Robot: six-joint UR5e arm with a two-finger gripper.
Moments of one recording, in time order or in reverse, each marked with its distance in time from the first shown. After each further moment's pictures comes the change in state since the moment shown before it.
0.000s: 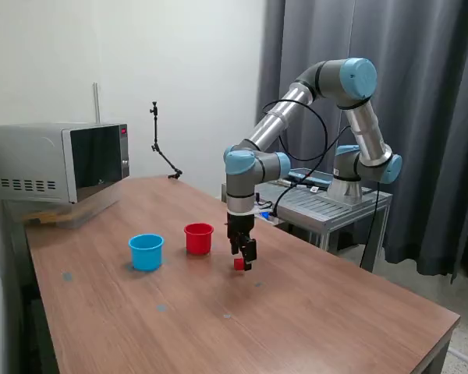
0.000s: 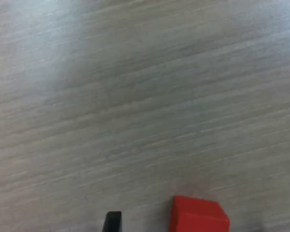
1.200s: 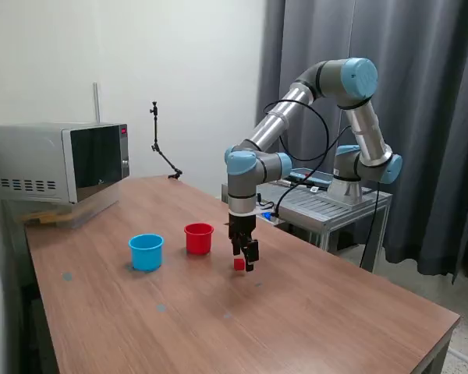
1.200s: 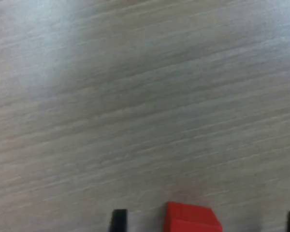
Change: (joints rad) arm 0.005 -0.001 0.004 0.000 0.004 0.001
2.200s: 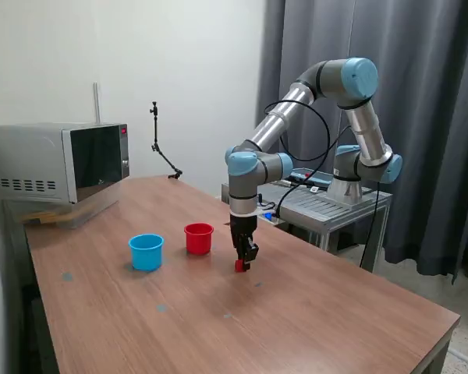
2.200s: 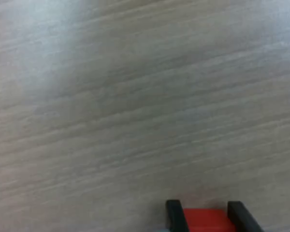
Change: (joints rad) arm 0.003 0.001 0.001 0.000 -0.002 0.000
